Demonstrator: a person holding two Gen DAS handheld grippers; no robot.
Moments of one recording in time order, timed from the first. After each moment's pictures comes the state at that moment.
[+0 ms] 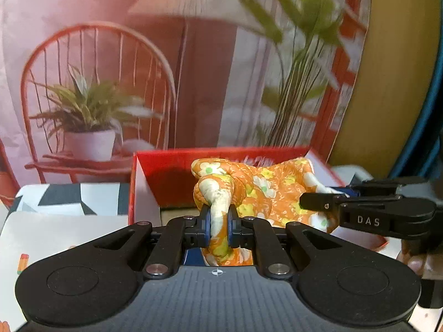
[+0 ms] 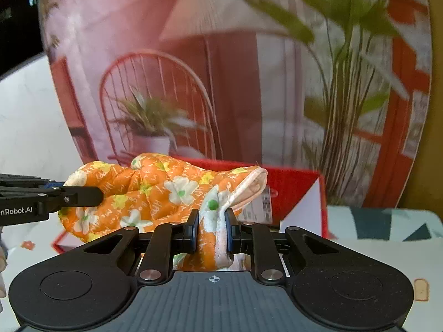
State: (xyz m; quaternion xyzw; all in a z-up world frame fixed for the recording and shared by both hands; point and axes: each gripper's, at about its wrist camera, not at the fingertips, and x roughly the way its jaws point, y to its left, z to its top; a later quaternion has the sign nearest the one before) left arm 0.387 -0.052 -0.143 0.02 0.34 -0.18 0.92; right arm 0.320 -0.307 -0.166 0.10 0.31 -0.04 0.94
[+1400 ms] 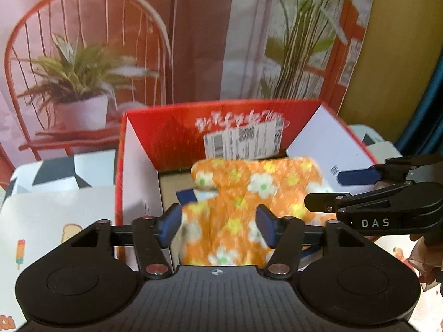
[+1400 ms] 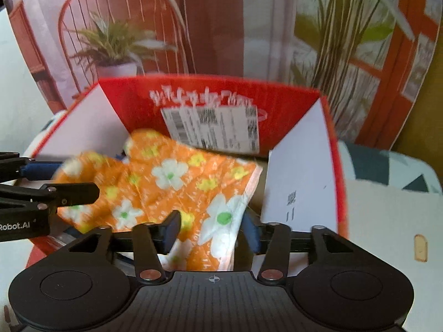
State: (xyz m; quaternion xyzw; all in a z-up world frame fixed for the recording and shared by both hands) left arm 0.399 -0.057 -0.166 0.05 0.39 -0.18 0.90; right arm 0.342 -0.298 -0.202 0.10 0.44 -0.08 0.89
